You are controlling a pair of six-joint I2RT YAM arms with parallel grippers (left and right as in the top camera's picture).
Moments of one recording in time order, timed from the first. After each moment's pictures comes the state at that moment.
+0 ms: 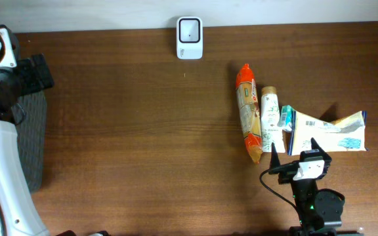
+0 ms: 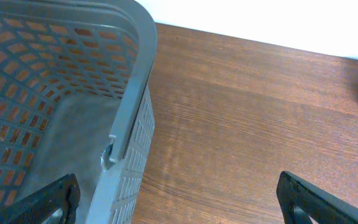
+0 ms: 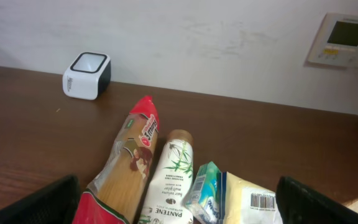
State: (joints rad) left arm 0.33 1.51 1.79 -1.04 -0.02 0.07; right arm 0.00 0.01 0.02 -0.08 -0.05 -0.11
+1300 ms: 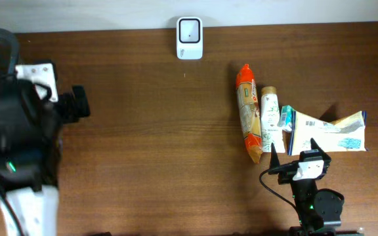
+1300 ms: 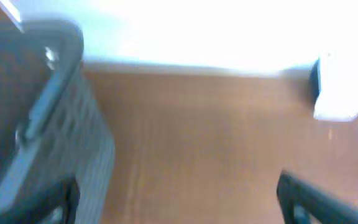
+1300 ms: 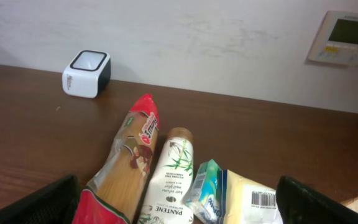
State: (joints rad) left arm 0.16 1.07 1.17 -0.57 -0.02 0.08; right arm 0.00 0.01 0.02 -0.07 -0.05 -0.11
